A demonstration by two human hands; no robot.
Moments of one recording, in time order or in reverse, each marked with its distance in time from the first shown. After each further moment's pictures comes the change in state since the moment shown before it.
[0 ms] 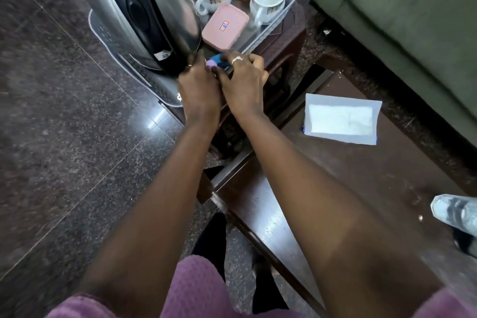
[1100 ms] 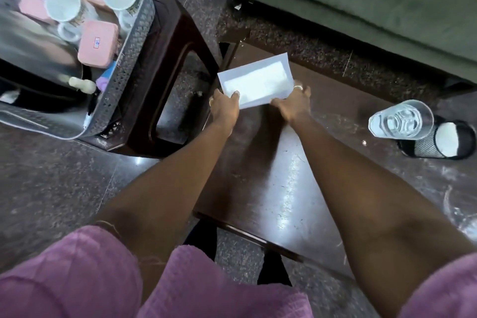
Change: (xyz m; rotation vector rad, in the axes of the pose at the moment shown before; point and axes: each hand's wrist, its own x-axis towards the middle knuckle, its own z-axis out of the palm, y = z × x) left_hand -0.123 0.107 0.146 -0.219 -0.717 -0.229; right_hand -0.078 0.244 -0.140 0.063 0.056 0.781
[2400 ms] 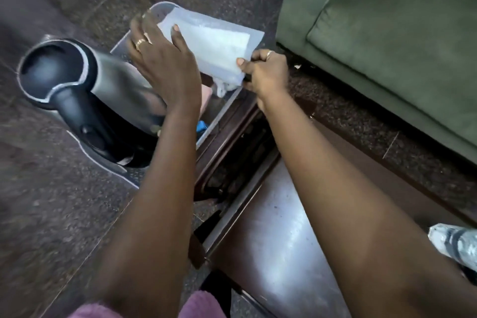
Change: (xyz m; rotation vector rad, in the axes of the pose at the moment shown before) left_hand 0.089 0.085 -0.258 0.184 0.952 0.253; right_hand -0.002 -0.300 0.068 0.677 -0.259 -0.199
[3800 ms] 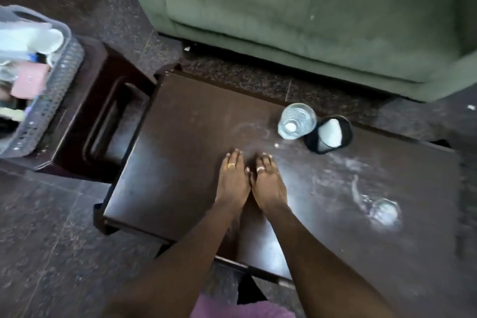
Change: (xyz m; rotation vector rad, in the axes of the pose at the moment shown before) left_hand -0.518 0.035 0.001 0.221 -1.009 0.758; right_hand -0.258 0.276 -0.359 -1.011 0.126 0.038
